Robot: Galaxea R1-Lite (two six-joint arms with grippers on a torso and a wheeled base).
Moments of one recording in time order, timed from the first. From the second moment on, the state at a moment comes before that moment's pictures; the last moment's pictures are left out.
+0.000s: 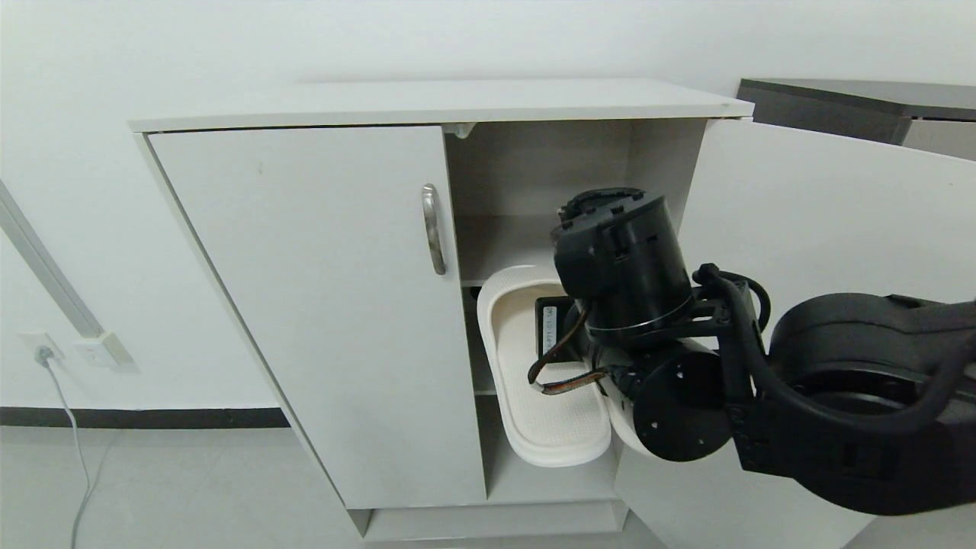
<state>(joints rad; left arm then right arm) 0.00 0.00 0.00 0.00 0.04 0.00 0.99 1.84 -1.36 -0.11 -0.81 0.36</state>
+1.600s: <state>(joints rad) 0.00 0.00 0.00 0.00 0.05 -0.01 0.95 1.90 -1.31 -0.23 -0.81 0.32</state>
